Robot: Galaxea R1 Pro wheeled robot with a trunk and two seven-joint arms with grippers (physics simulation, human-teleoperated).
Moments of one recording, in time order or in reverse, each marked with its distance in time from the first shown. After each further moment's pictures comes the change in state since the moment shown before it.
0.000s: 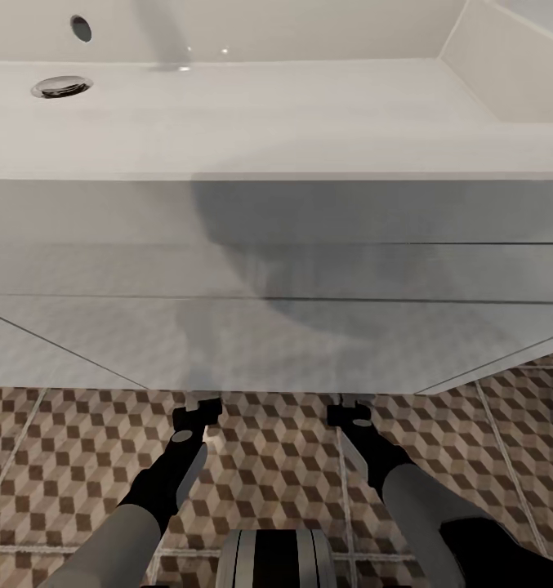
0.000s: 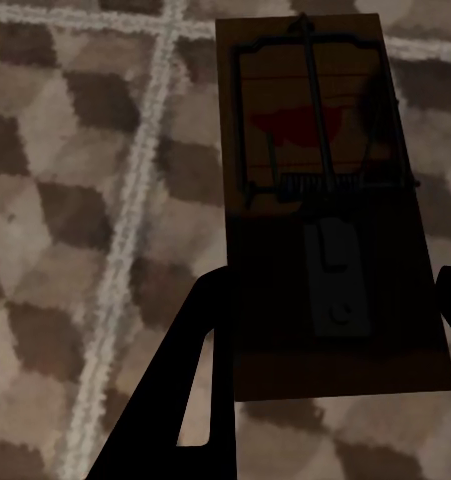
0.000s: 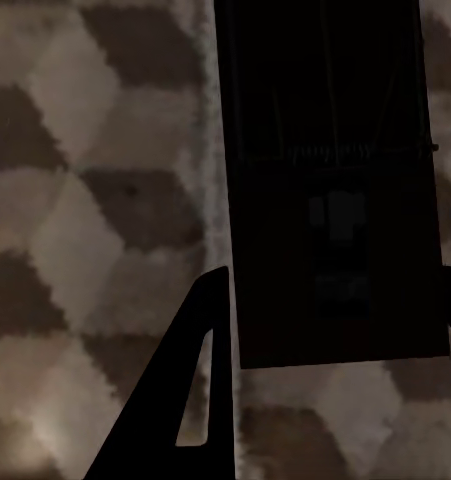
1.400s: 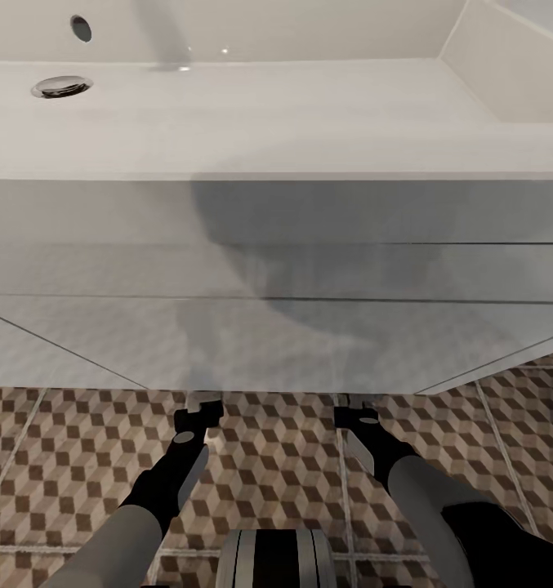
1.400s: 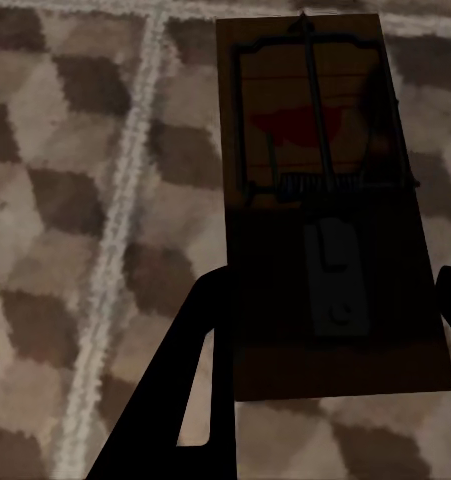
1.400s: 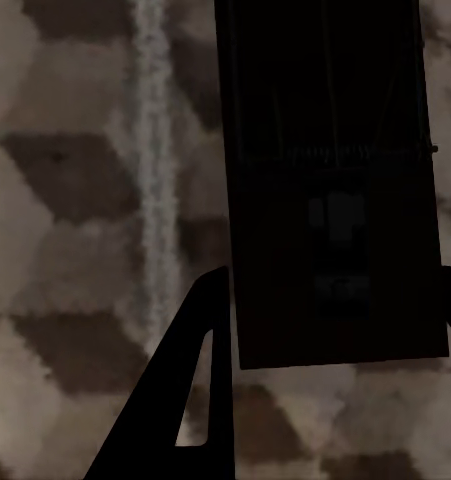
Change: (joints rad) left arm 0.000 -0.005 -0.004 0.012 -0.010 0.010 0.002; right arm -0.047 -0.027 0.000 0.096 -0.036 0.008 0.000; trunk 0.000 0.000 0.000
